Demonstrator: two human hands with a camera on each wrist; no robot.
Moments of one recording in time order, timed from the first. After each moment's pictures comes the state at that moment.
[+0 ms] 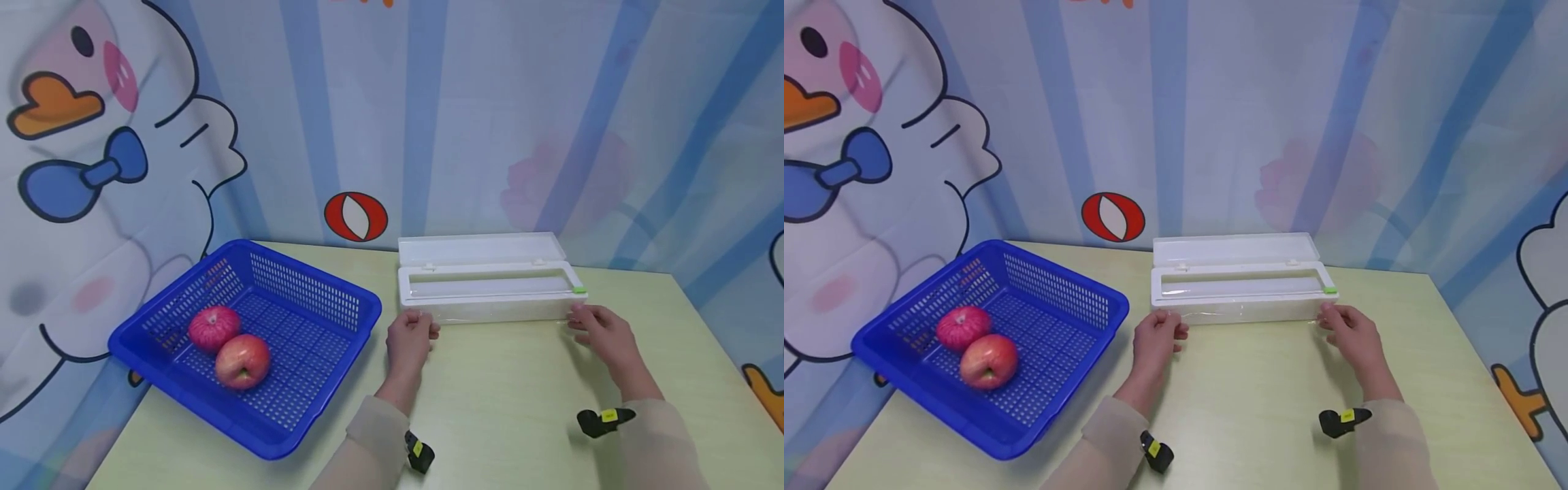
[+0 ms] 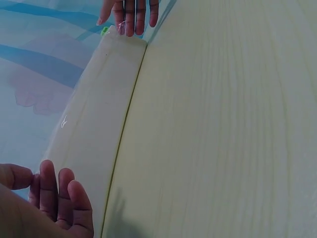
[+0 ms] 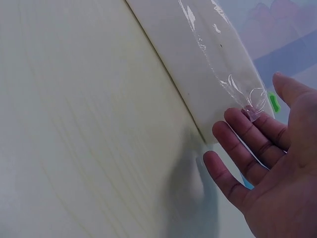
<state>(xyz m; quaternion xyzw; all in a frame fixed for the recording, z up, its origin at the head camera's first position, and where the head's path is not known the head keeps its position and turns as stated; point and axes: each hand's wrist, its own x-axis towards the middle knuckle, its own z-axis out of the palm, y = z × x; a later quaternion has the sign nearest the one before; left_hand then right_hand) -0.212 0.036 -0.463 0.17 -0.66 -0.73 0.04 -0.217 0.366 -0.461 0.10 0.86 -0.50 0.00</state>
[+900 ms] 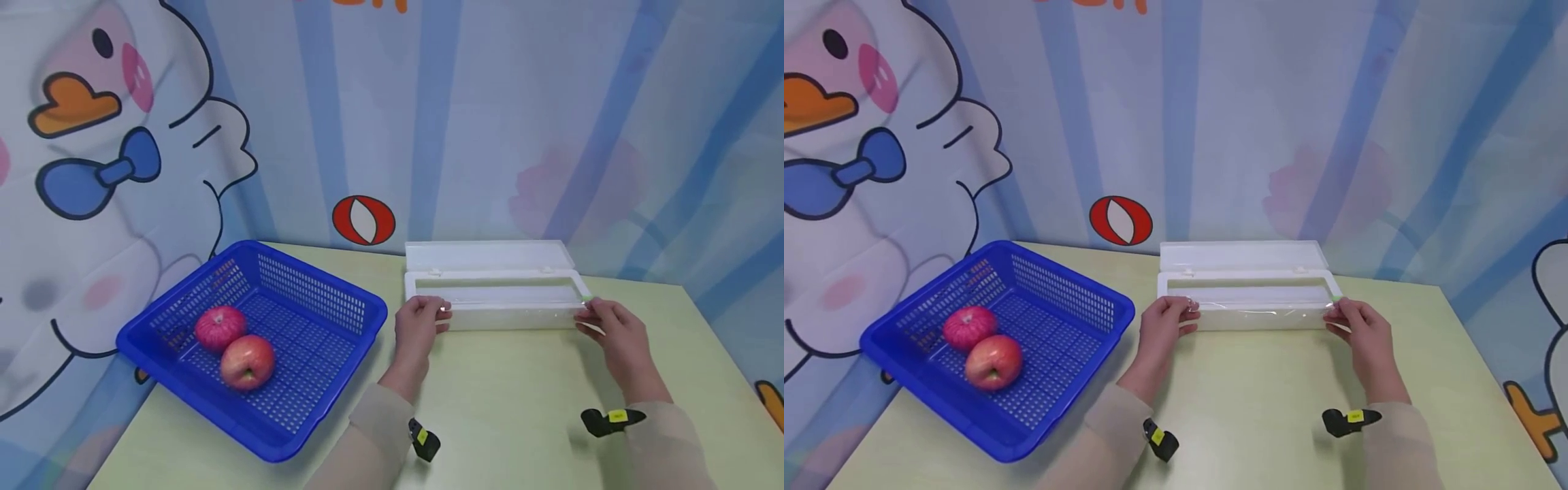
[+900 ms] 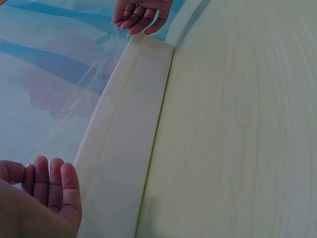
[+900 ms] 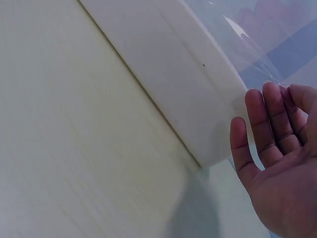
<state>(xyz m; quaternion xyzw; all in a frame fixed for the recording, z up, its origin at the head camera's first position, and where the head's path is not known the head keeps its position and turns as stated) -0.228 0.038 -0.437 0.13 -0.59 -0.80 0.03 -0.228 0.367 -0.453 0.06 0.68 -0.73 -0.05</state>
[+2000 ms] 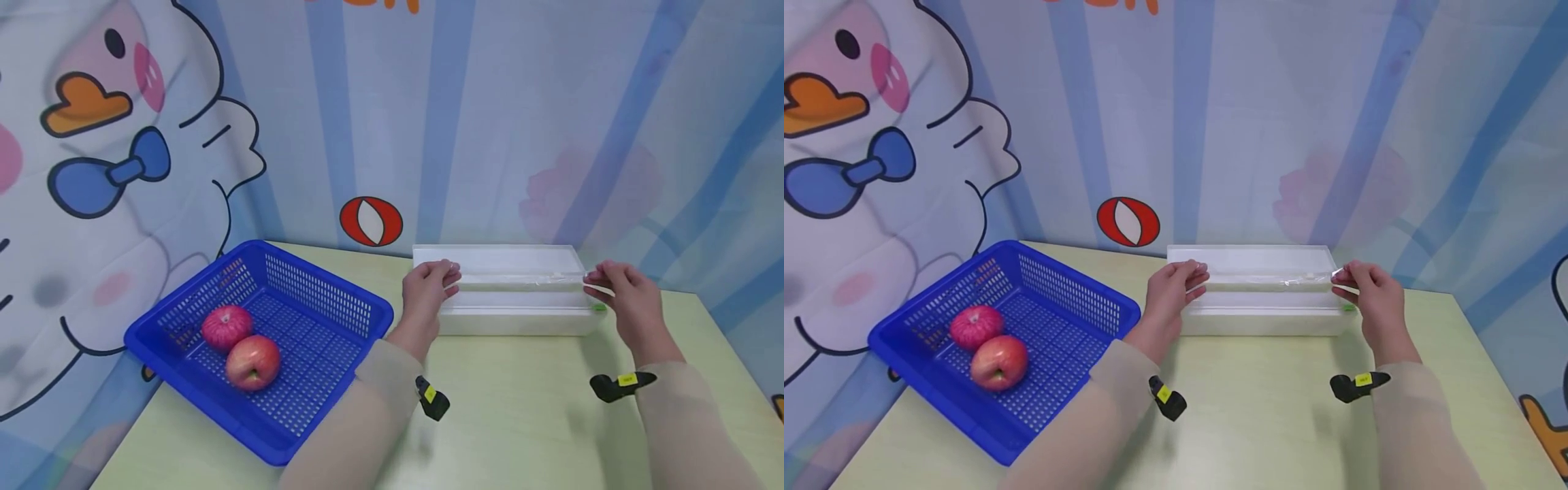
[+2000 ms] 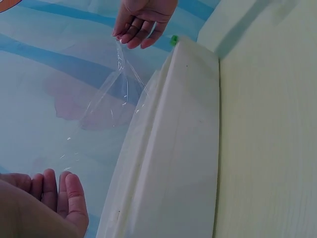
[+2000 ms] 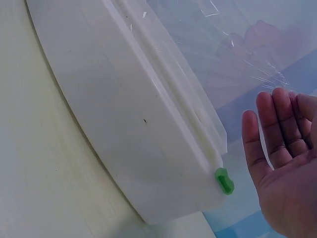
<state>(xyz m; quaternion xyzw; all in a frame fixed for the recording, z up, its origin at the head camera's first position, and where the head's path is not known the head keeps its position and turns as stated) -0.260 0.033 -0.381 0.13 -0.56 -0.82 0.00 -0.272 0.355 -0.399 0.06 0.66 -0.75 -0.07</state>
